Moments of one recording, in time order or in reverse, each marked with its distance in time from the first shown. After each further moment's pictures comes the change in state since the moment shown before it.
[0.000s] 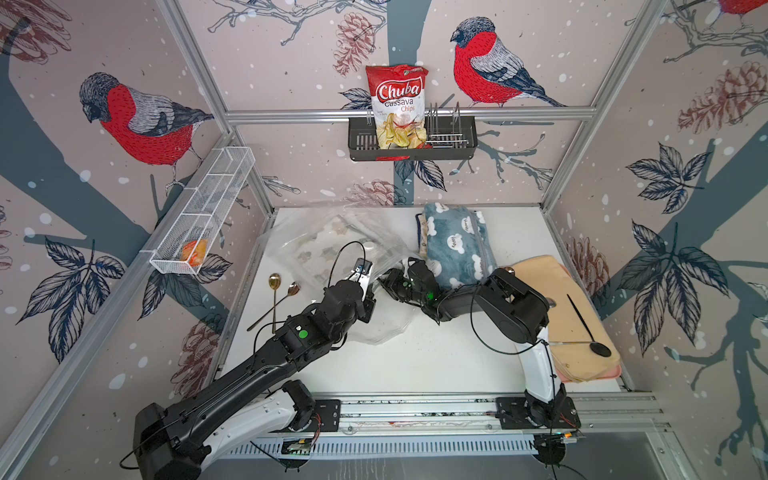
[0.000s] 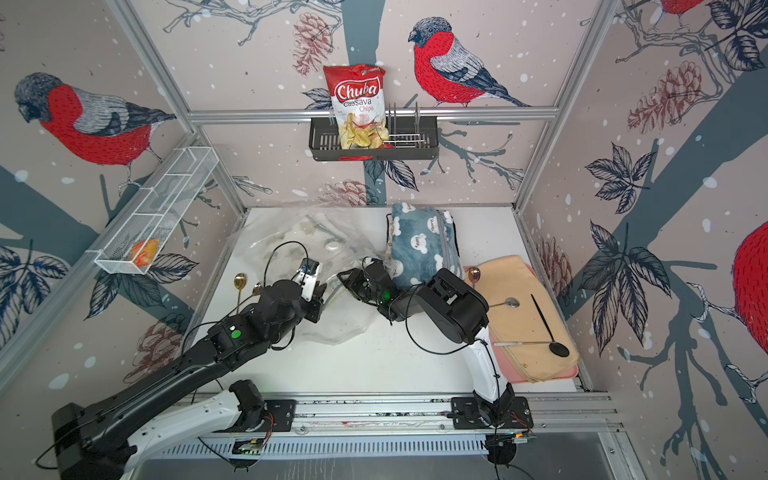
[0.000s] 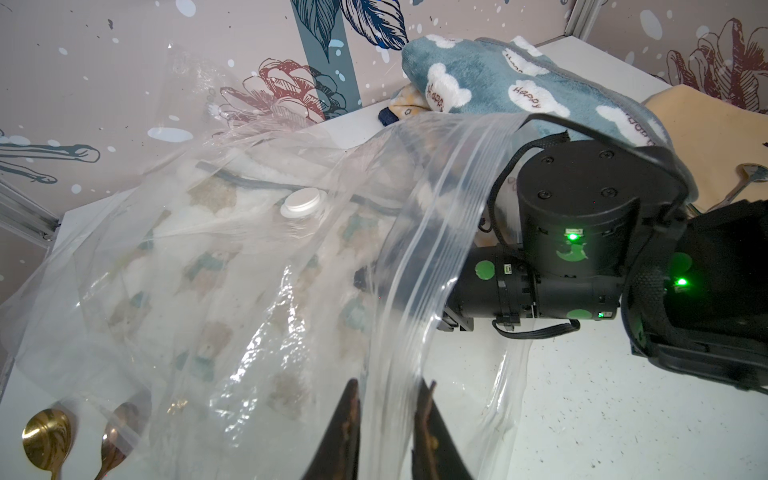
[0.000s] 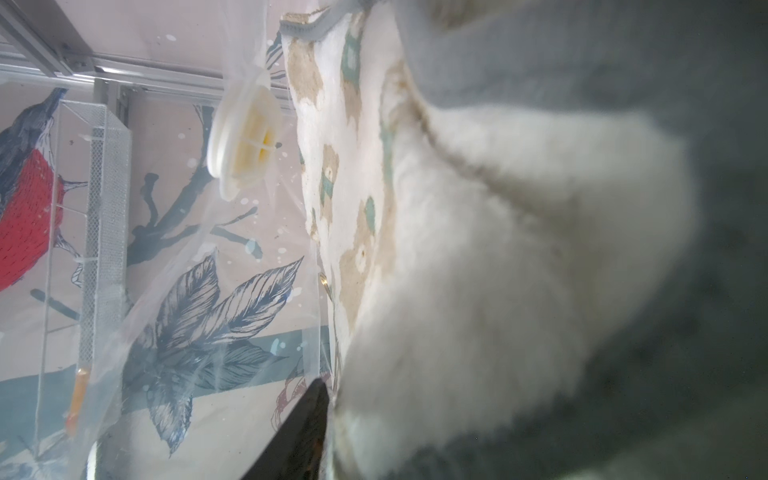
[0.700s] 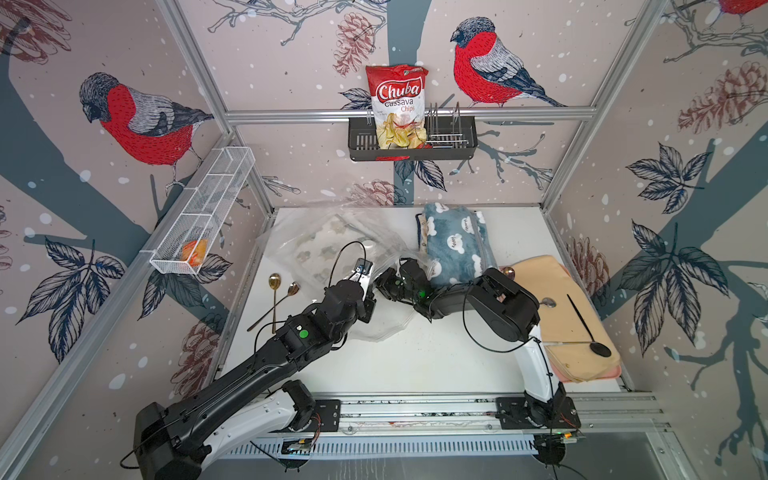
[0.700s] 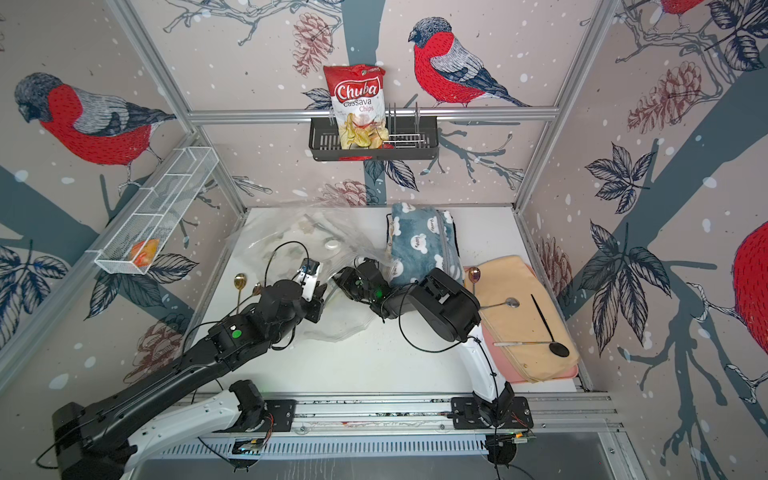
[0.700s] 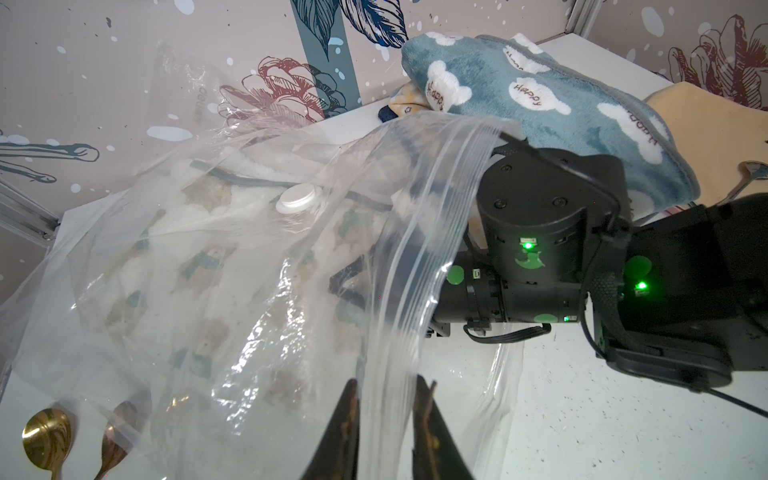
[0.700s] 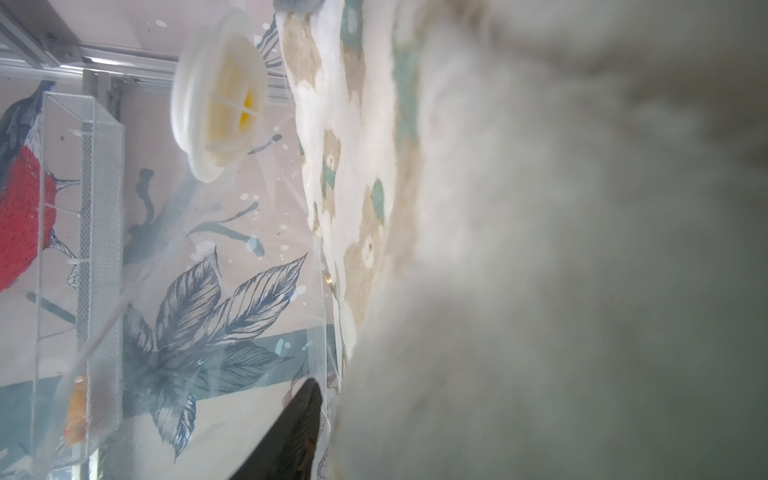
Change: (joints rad) left arm 0.000 0.002 0.000 0.000 0.000 0.000; right arm 0.032 0.072 0.100 -0.025 -0.003 0.050
